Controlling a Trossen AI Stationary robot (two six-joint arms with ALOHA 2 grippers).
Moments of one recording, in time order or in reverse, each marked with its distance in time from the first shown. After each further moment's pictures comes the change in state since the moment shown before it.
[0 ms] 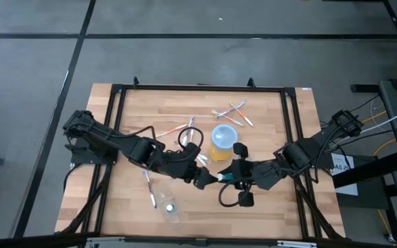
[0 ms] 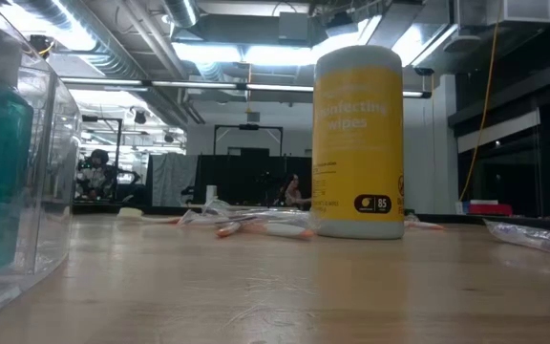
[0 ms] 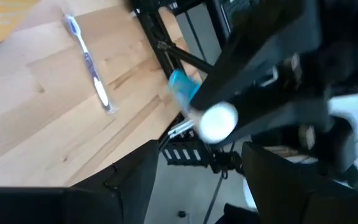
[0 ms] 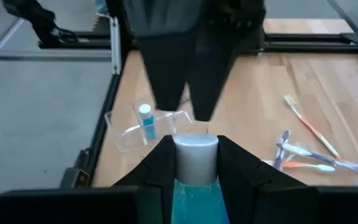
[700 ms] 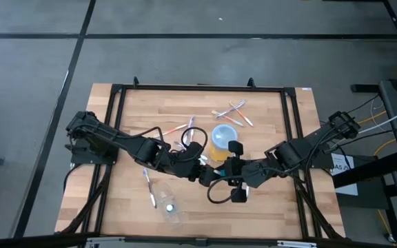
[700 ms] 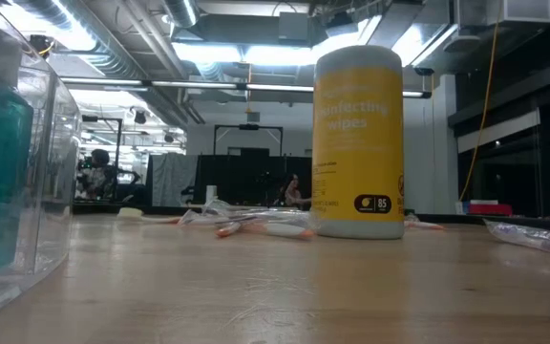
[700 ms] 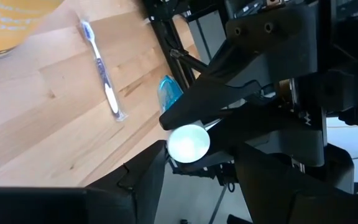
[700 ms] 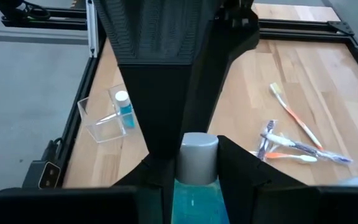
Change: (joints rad) left arm 0.028 0.037 0.000 0.005 -0.011 -0.020; right arm -0.052 0.041 0.000 -0.015 0.002 -0.032
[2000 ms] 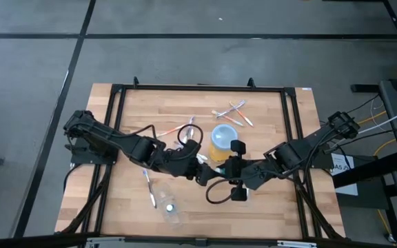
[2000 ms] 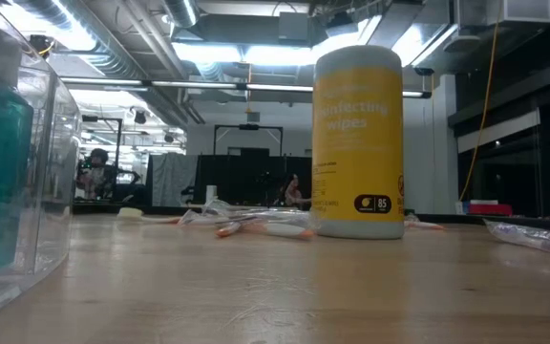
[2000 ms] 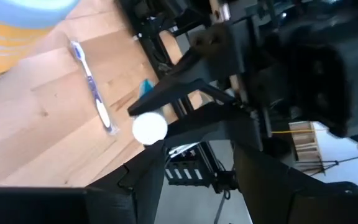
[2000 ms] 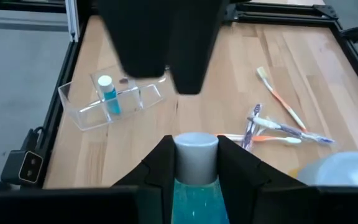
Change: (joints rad) left arm -0.019 -0.035 0.001 0.015 -0.059 0.049; right arm 0.015 0.004 -0.001 -0.074 0.043 0.042
